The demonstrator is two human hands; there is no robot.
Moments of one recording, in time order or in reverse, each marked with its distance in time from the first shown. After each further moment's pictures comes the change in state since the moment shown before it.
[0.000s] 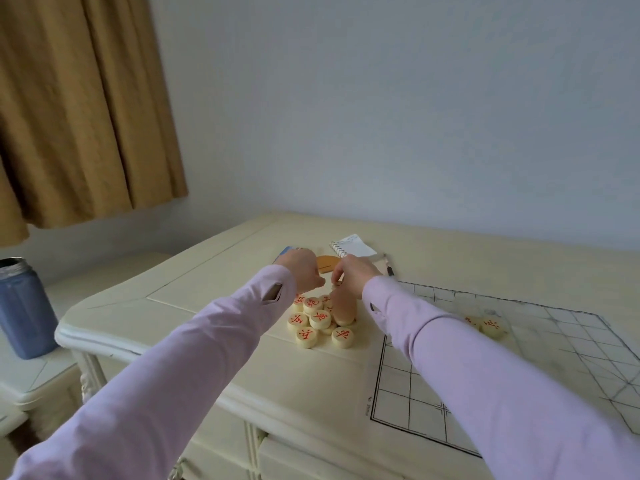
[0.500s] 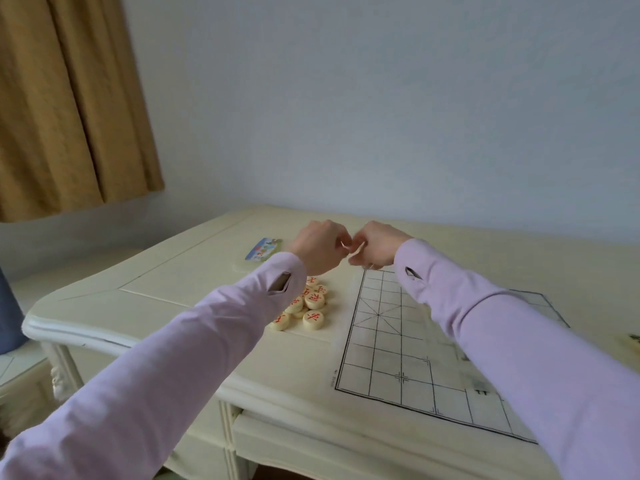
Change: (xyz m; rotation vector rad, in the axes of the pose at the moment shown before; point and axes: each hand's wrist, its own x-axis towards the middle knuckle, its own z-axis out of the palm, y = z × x) left_hand -0.030 0.066 -0.012 -0.156 0.247 0.300; right_hand -0.049 0.033 -0.070 0.004 -0.034 0.060
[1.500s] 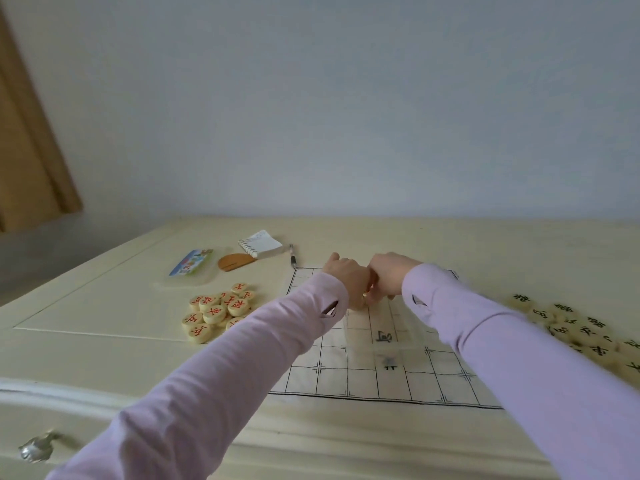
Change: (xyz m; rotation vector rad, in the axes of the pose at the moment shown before) left_hand 0.027 0.127 0.095 0.544 -0.301 0.378; right_hand -0.072 0.120 -0.013 -0.243 -0.087 0.239
